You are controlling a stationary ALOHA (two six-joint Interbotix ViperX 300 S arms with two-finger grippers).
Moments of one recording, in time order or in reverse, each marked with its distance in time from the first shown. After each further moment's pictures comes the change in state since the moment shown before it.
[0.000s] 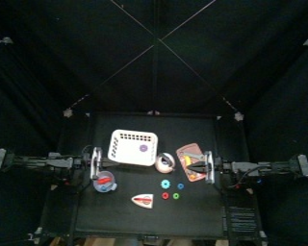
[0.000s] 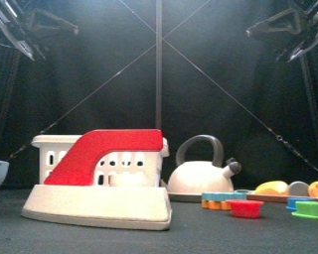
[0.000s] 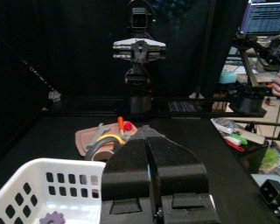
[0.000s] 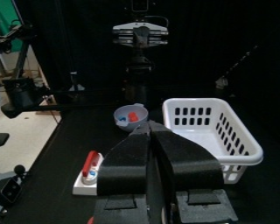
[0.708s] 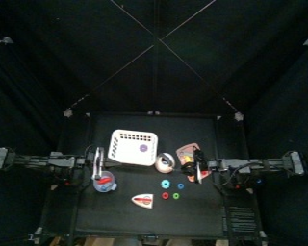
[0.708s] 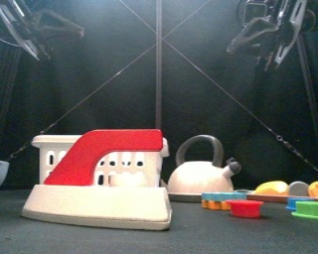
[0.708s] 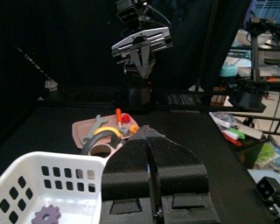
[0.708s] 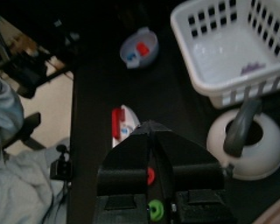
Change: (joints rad) left arm -0.009 0.097 -0.054 -0.026 0.049 -0.003; right arm -0.020 0.318 -0.330 0.138 0.594 0.382
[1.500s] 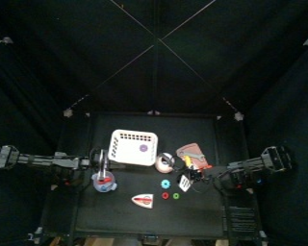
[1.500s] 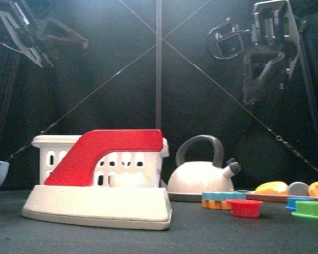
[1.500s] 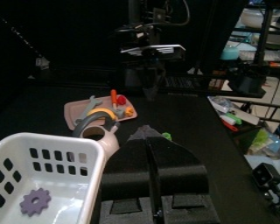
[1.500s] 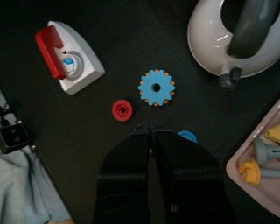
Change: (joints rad) left arm -0.018 0.048 0.008 -0.034 0.000 0.000; right arm 0.219 0.376 -0.172 -0.399 0.313 0.565
